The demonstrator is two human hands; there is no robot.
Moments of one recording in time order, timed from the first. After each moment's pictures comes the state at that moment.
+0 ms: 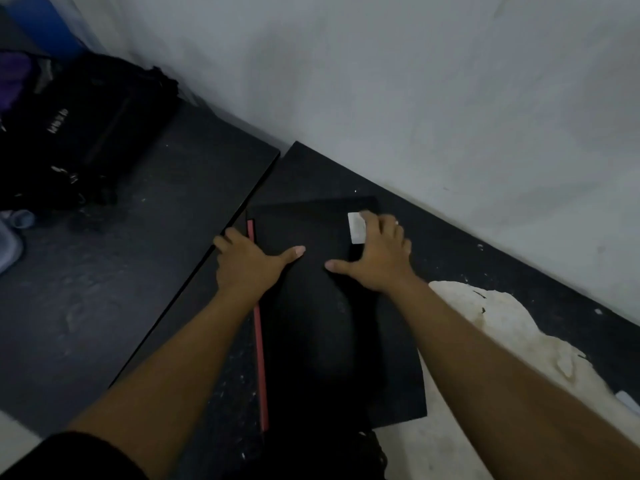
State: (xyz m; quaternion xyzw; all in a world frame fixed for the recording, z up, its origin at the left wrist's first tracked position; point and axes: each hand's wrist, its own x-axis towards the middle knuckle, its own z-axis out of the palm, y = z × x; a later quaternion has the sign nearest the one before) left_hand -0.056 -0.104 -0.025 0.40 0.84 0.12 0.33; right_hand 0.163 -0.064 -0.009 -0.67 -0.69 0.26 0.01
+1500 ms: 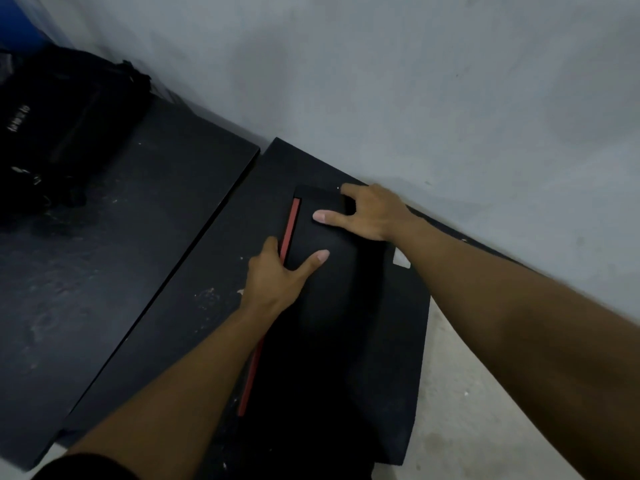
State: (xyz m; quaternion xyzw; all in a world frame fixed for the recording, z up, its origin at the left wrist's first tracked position) left_hand 0.002 -0.120 -0.035 0.46 0.73 0.30 0.41; right_hand 0.184 0.013 0.008 -0.58 -0.77 0.26 -0.04
